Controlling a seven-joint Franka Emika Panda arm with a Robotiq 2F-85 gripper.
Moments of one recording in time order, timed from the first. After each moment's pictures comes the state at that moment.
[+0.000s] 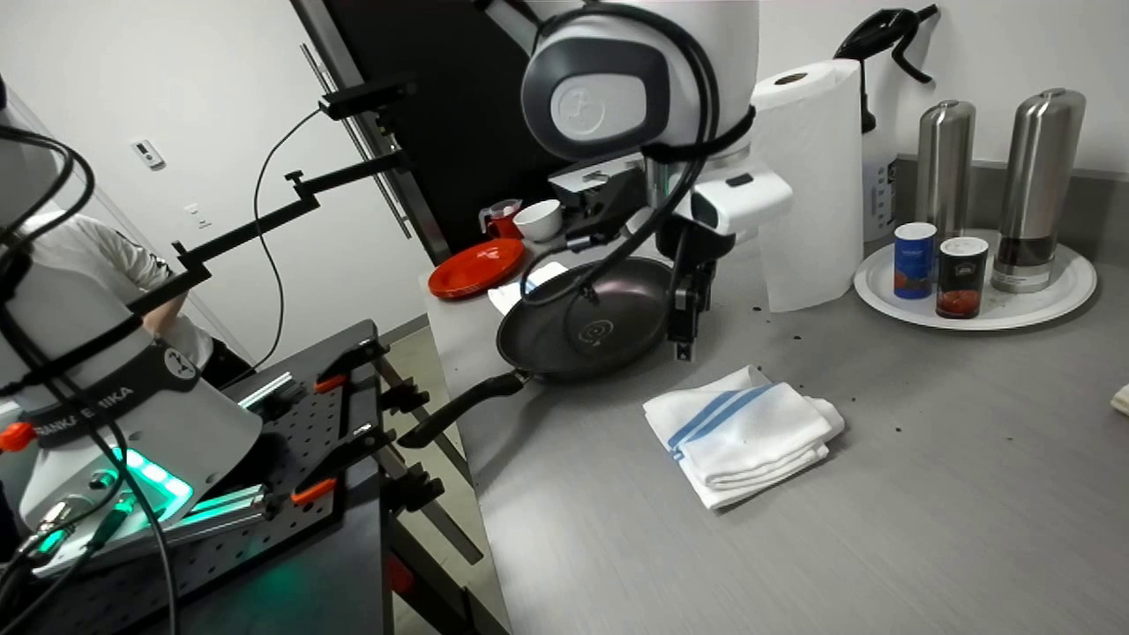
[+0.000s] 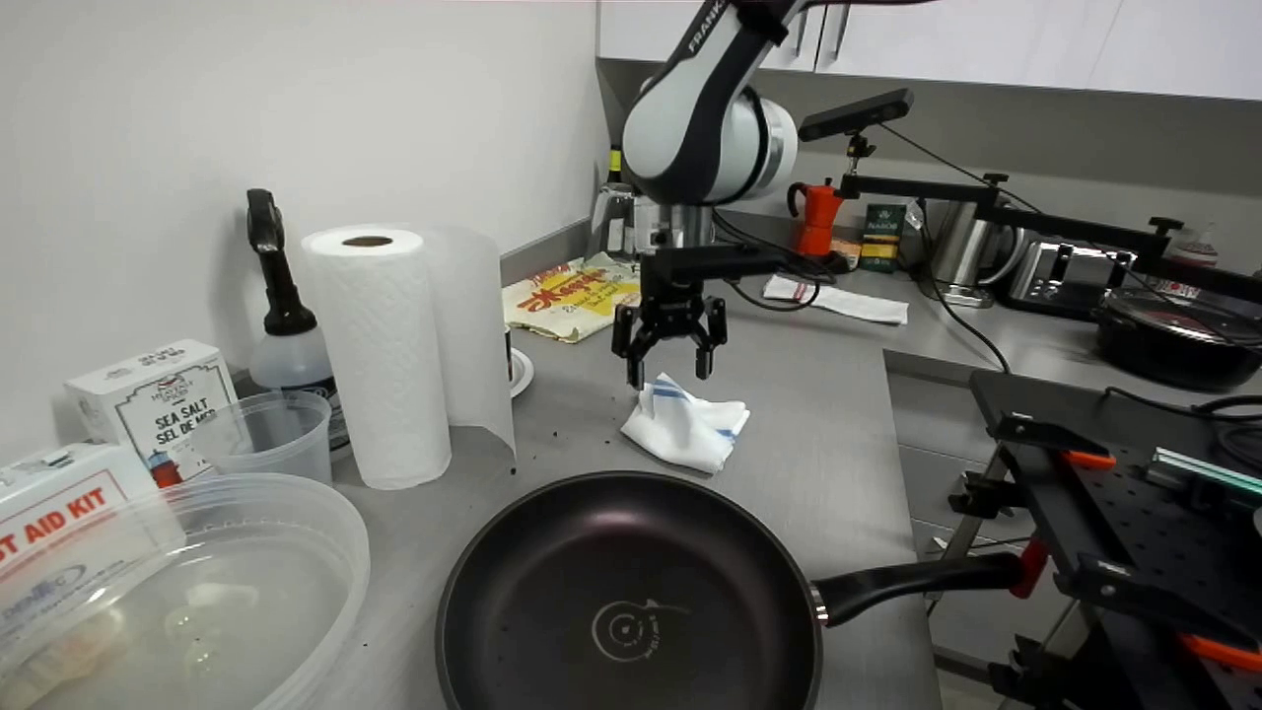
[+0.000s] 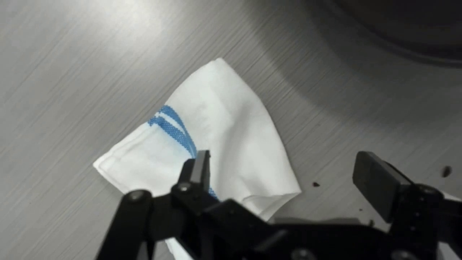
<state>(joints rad) -0.18 0.73 -0.11 -1.90 0.26 2.46 0.30</state>
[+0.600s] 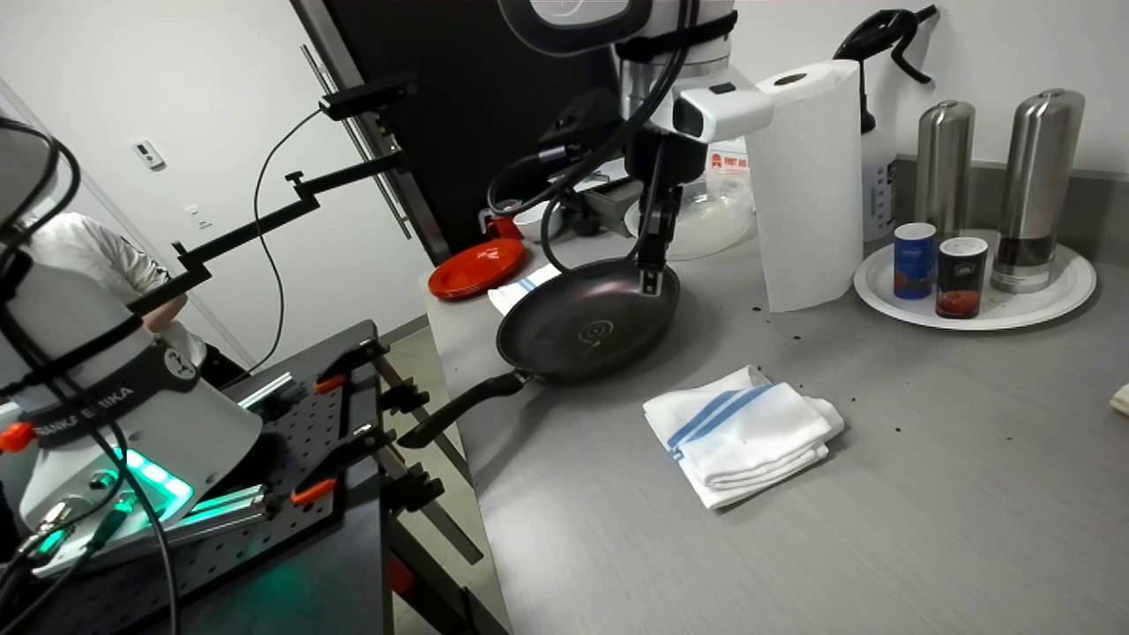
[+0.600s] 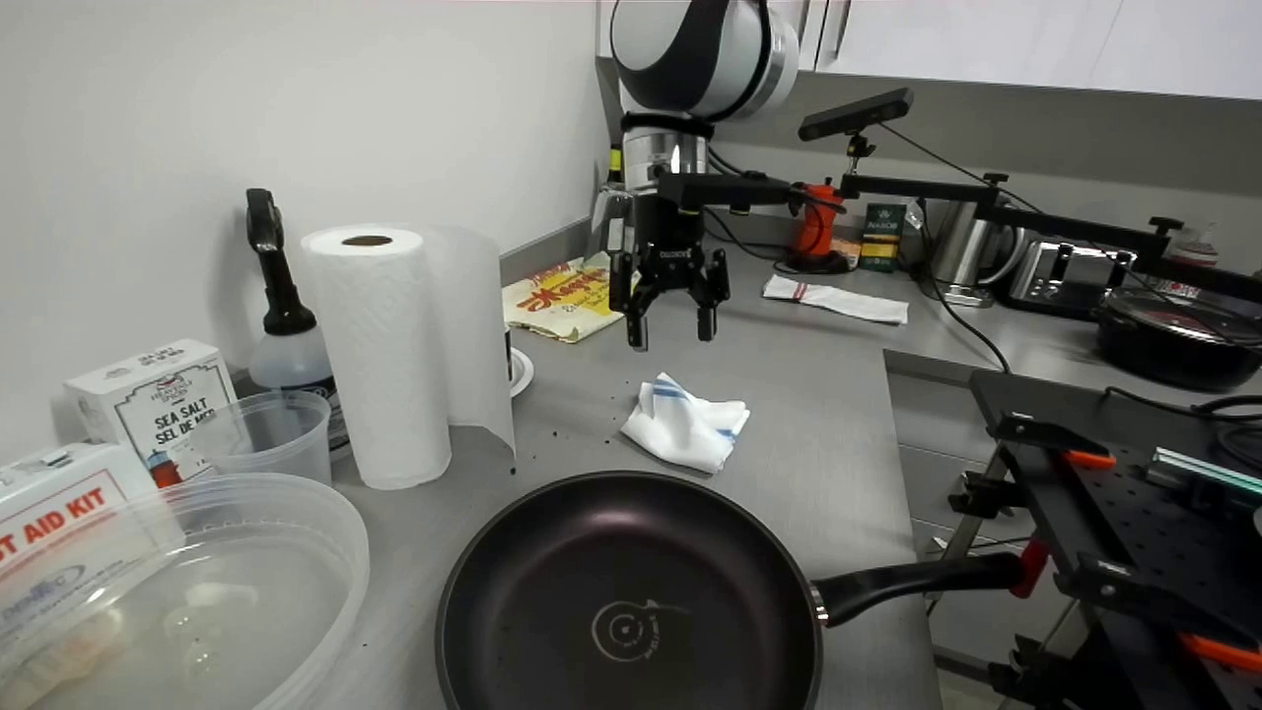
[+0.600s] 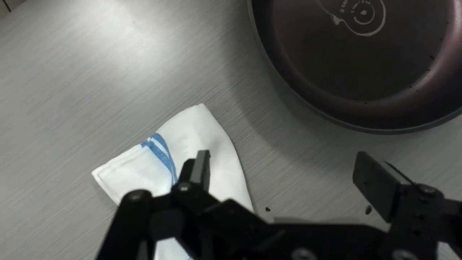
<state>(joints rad) -0.17 0.60 -0.09 -1.91 0.25 2.23 0.23</state>
